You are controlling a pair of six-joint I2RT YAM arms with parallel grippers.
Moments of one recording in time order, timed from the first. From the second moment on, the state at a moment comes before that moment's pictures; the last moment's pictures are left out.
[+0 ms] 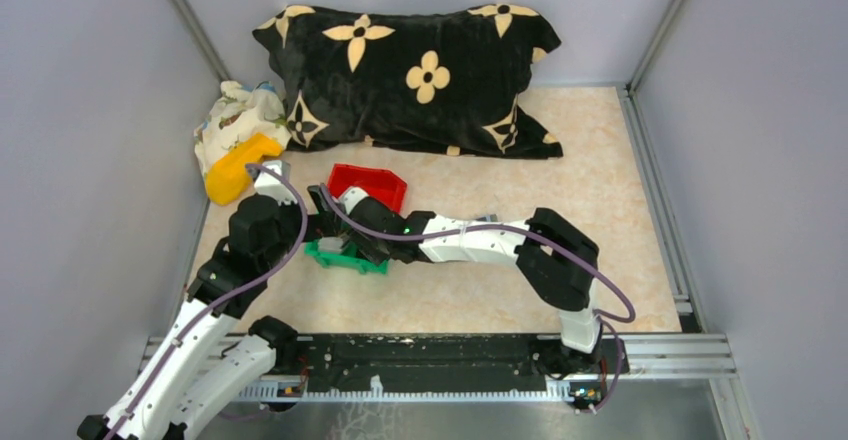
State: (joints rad) left arm -0.50 0.63 0.73 -0.48 -0.21 -0.45; right arm 1.17 1.91 1.38 -0.32 0.25 0.15
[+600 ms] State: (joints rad) left arm -0.54 0.75 0.73 -0.05 0.17 -0.51; right arm 1.11 1.50 1.03 -0.12 0.36 0.14
